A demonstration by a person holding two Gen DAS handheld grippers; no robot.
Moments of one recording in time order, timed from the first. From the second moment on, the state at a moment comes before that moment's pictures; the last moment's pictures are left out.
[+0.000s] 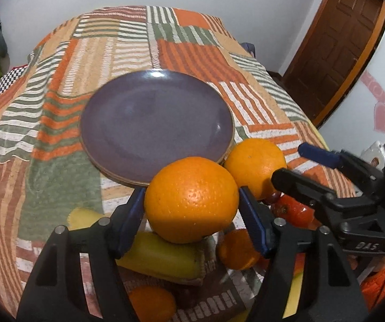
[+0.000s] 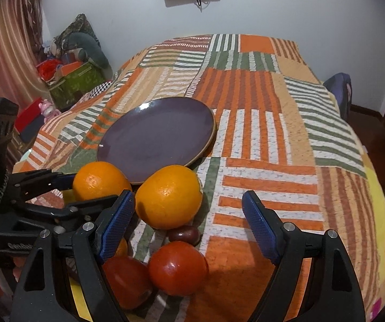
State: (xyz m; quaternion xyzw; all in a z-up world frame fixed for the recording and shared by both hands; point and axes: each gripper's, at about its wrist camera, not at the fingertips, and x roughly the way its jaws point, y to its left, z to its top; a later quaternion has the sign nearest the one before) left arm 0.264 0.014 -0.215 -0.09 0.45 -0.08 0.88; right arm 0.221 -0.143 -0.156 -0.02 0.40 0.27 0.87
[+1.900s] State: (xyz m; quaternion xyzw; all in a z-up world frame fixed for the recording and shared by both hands) left arm 0.395 0.087 -0.197 -0.06 0.45 -0.03 0.89; right arm 0.339 -0.057 -0.157 -0.08 0.44 0.29 0.85
